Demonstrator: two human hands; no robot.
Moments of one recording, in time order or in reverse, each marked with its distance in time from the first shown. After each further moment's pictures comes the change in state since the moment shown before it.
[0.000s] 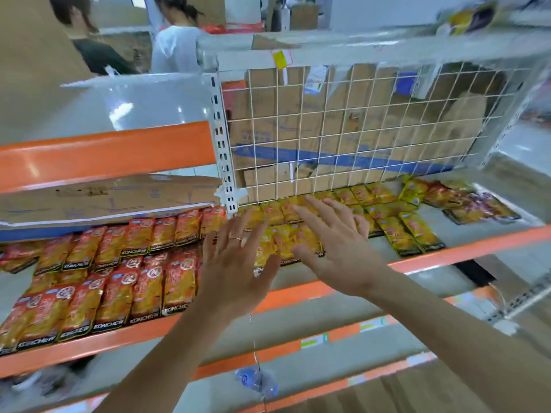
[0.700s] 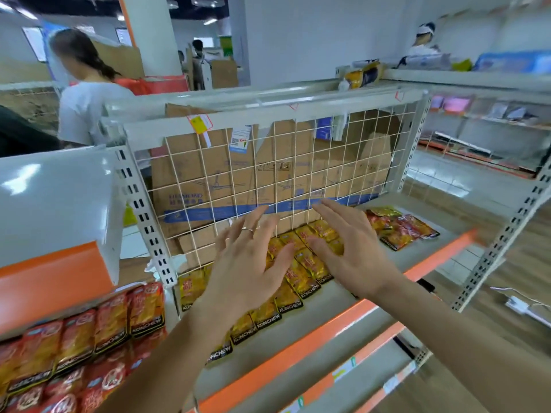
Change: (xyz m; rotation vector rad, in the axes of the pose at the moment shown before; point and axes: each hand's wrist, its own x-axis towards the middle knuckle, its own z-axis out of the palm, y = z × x) left_hand 0.141 0.080 -0.002 -0.134 -0.033 0.280; right_hand 0.026 0.082 -0.073 0.118 0.328 0.281
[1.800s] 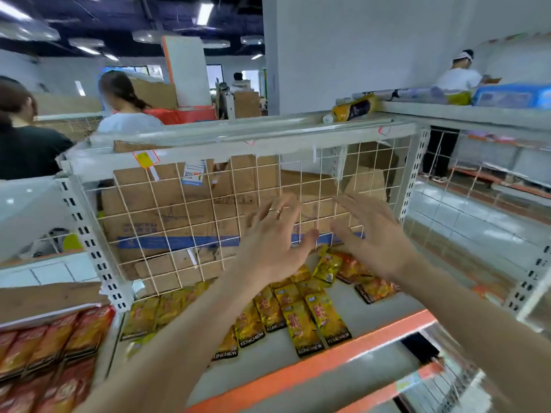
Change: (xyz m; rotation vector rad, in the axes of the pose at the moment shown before) left_hand 0.148 0.154 0.058 0.089 0.032 -0.024; right_hand 0.091 0.167 -0.118 0.002 -0.036 -0.056
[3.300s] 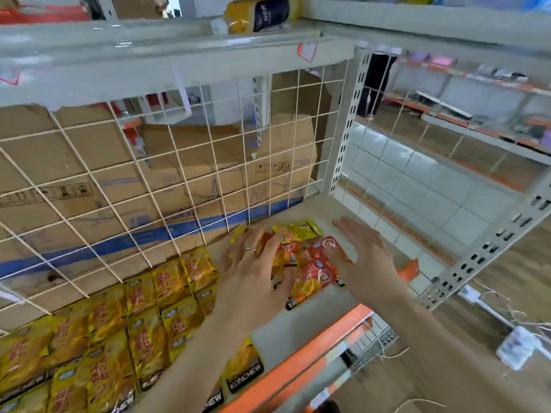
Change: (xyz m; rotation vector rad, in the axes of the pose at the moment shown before) left_hand 0.081 0.064 0.224 -0.158 -0.203 -0.009; right_hand 0.011 0.221 0.030 0.015 -0.044 0.442
